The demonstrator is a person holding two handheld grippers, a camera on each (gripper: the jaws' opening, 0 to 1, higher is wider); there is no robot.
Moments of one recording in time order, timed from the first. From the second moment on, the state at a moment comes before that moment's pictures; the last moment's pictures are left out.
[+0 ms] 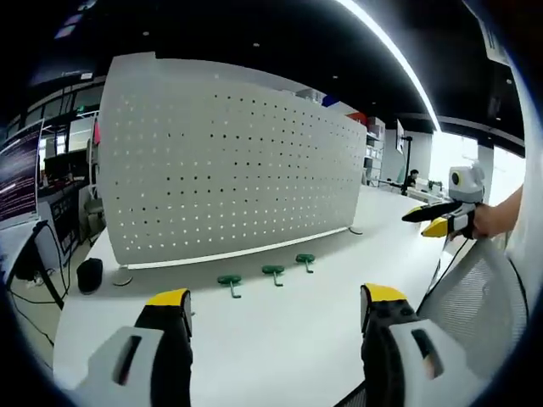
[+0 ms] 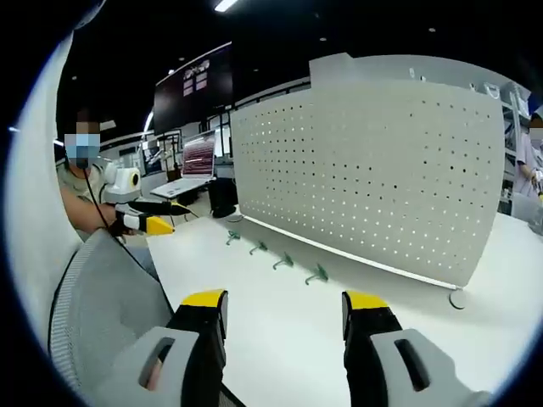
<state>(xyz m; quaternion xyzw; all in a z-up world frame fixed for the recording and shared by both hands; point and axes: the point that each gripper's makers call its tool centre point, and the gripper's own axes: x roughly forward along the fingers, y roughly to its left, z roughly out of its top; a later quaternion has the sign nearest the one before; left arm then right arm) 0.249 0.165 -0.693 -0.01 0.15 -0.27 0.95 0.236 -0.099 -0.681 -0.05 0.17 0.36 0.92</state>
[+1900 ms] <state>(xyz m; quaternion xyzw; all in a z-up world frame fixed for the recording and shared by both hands) 0.250 0.164 -0.697 -0.01 0.15 -0.27 0.95 0.235 -0.093 -0.684 -0.05 0.17 0.37 0.91</state>
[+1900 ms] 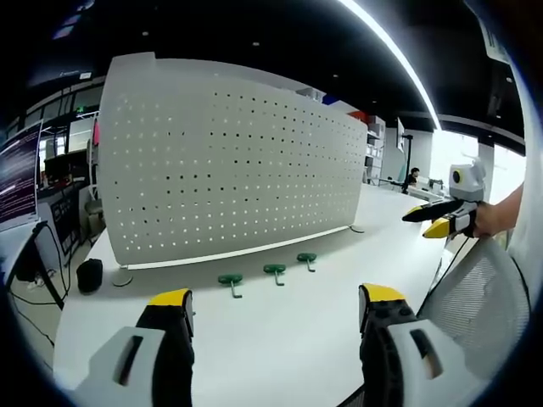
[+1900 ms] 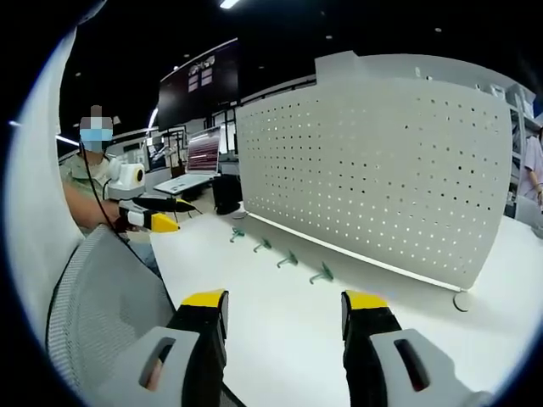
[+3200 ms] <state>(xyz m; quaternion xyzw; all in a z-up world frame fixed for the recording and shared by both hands) 0.249 0.161 -0.698 0.00 0.16 -0.27 0.95 0.236 -0.095 -0.683 -0.04 0.17 0.37 0.91</state>
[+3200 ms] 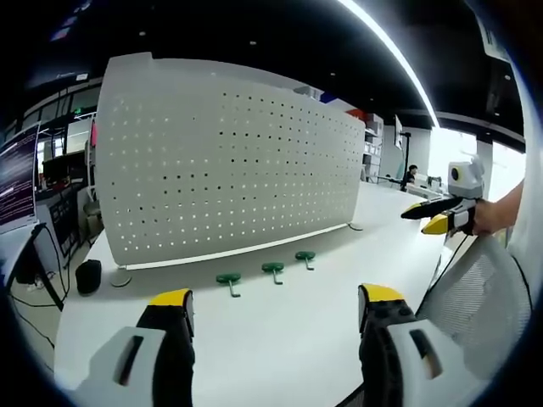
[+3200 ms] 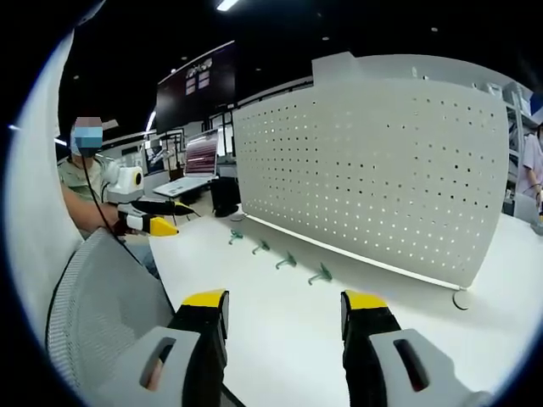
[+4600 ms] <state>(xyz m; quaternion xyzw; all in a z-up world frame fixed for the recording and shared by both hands) 0.253 0.170 -0.699 0.00 0.16 -0.26 0.95 0.237 -0.100 -0.681 -0.04 0.17 0.36 0.92</state>
